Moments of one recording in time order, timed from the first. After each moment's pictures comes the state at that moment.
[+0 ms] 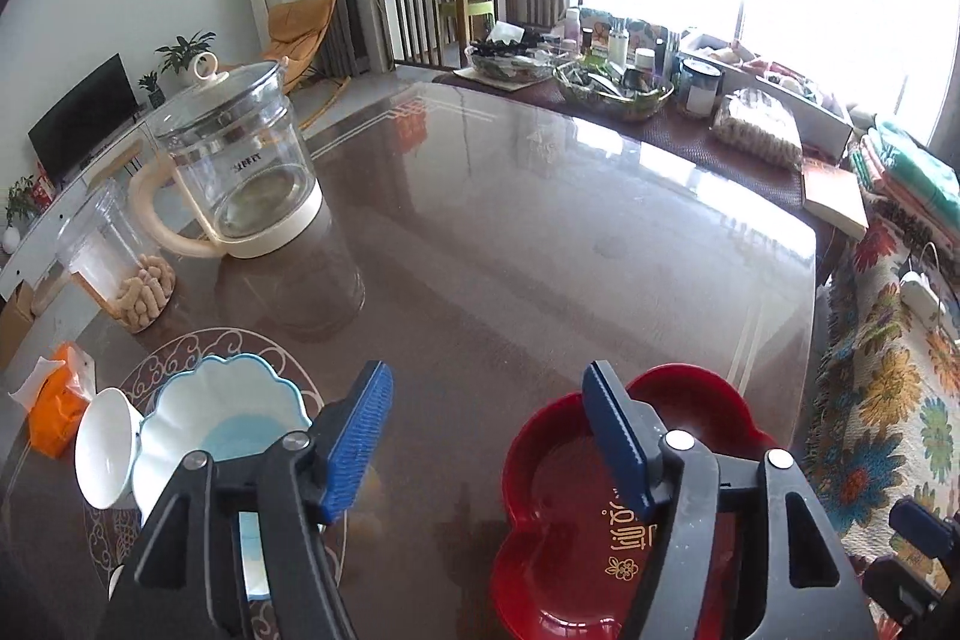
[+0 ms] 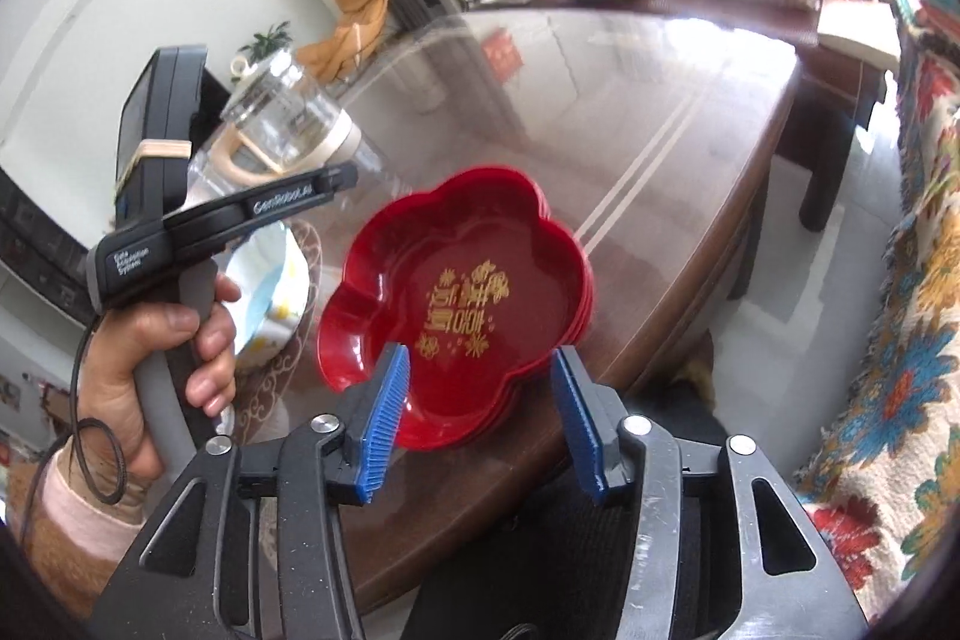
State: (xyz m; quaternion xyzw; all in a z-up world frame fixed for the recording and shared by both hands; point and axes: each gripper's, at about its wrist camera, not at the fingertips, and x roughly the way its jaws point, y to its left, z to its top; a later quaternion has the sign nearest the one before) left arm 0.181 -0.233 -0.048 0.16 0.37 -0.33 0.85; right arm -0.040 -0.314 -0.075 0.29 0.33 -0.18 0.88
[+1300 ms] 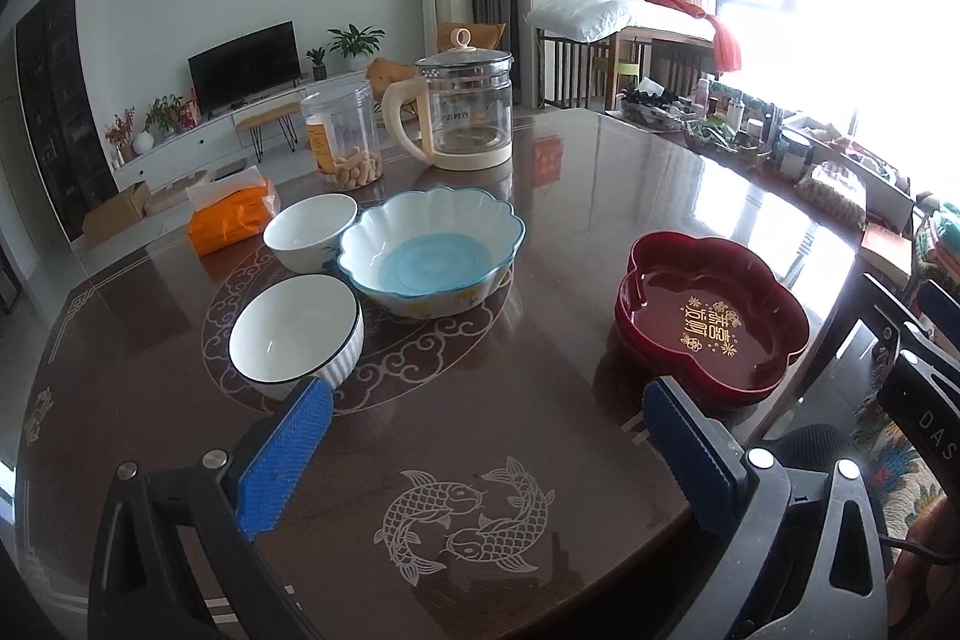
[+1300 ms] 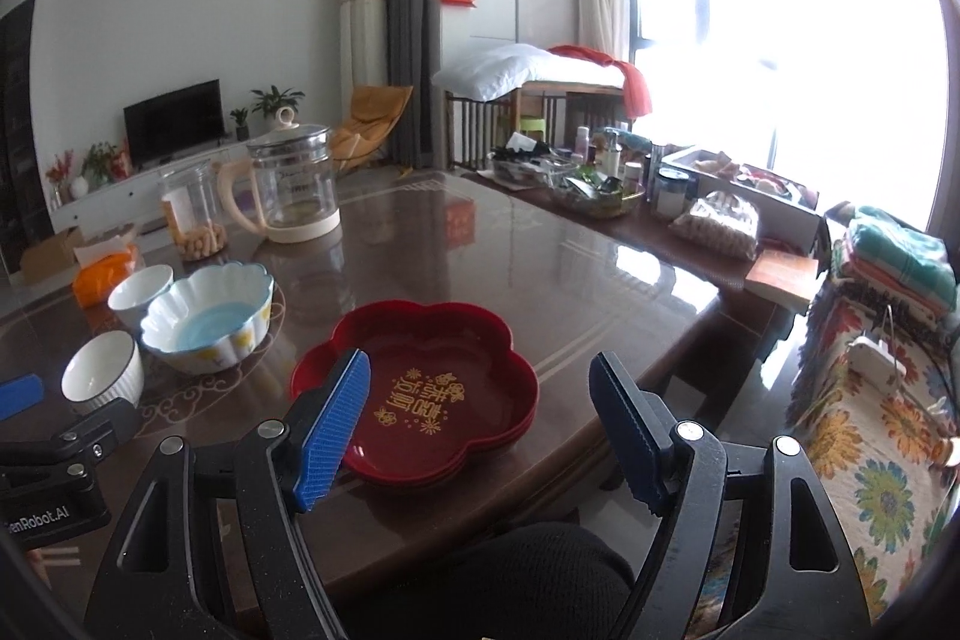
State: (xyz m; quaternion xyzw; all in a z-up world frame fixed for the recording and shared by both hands) left arm 0.025 -0.053 -0.063 0.09 0.33 -0.18 0.92; right arm -0.065 -0.229 -0.053 0.05 0.24 -0.24 0.94
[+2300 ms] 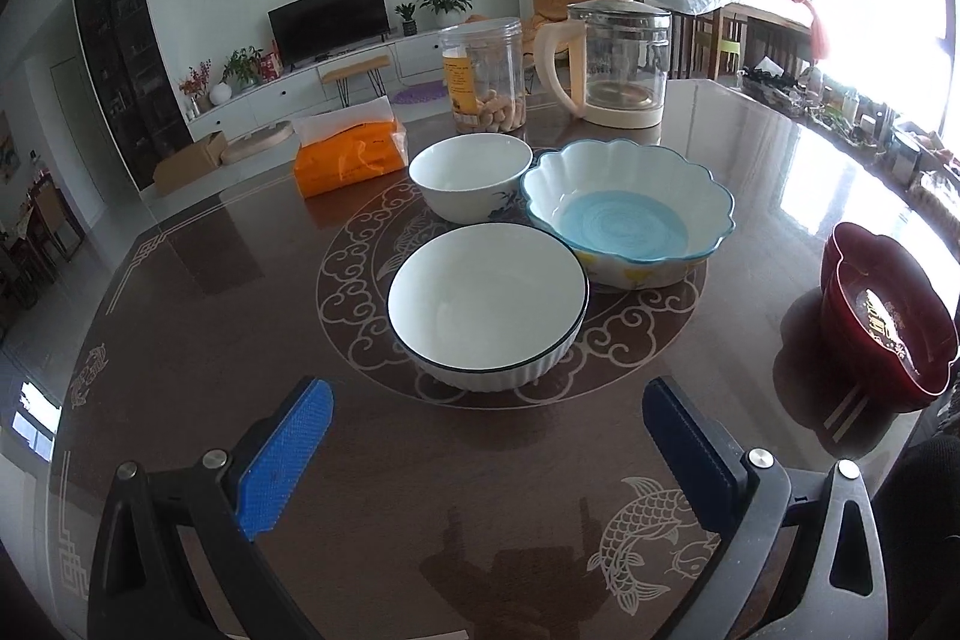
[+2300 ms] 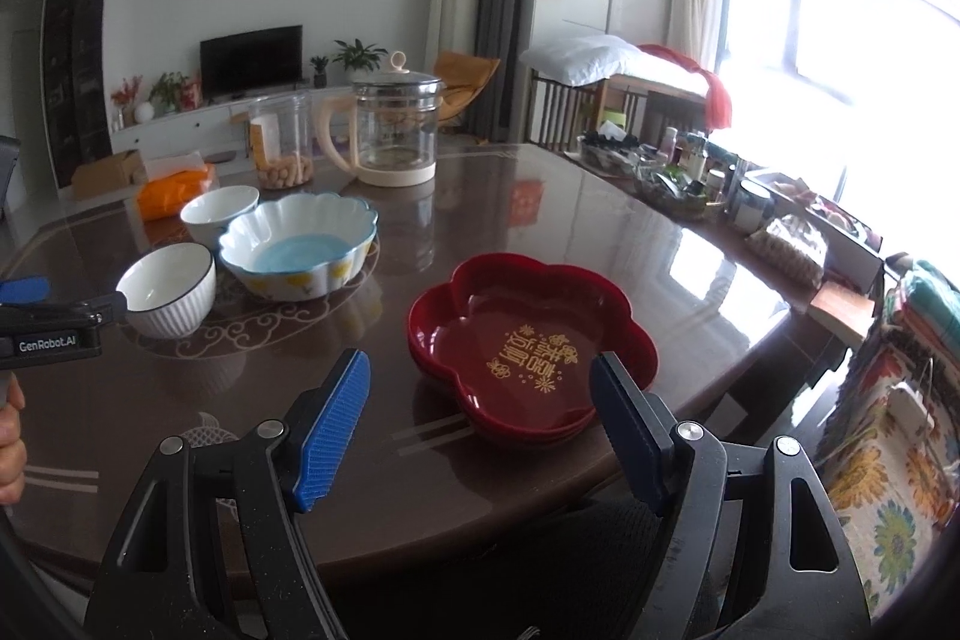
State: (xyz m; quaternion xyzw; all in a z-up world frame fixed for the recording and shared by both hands) left arm 0.100 0.030 -0.101 0.09 0.37 -0.06 0.92; right arm -0.046 -0.171 -0.073 0.00 0.28 -0.16 0.95
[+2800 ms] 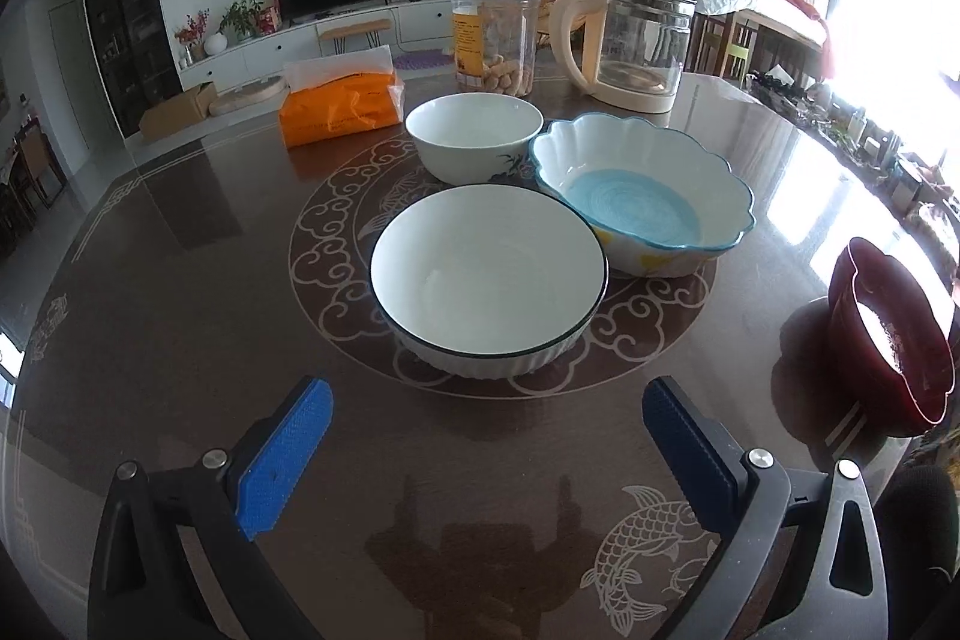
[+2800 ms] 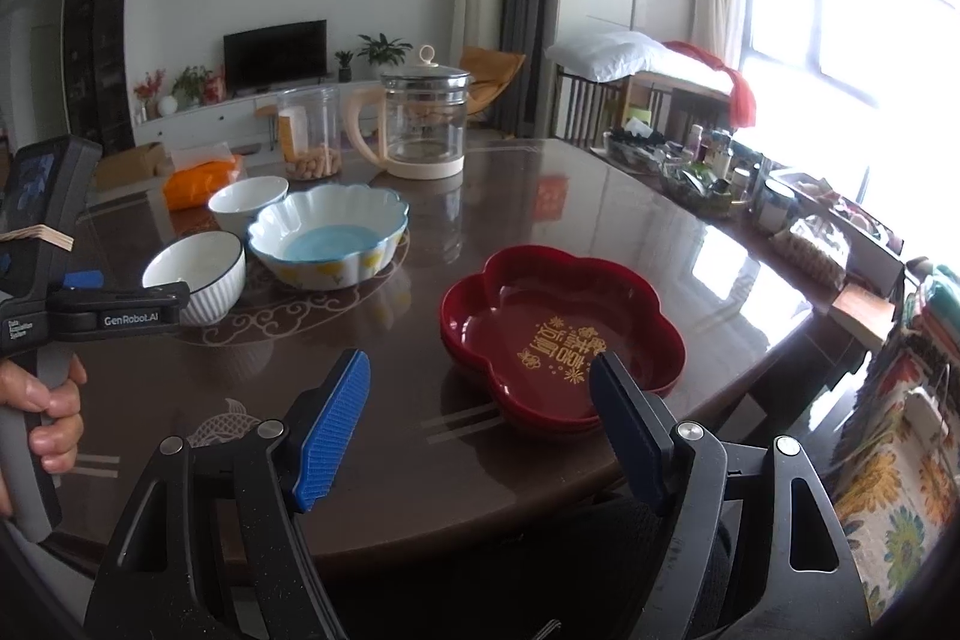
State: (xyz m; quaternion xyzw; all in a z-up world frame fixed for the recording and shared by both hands) left arm 0.120 0.051 -0.126 0.02 0.42 -0.09 0.90; right arm -0.044 -0.164 -0.079 0.01 0.29 -0.12 0.95
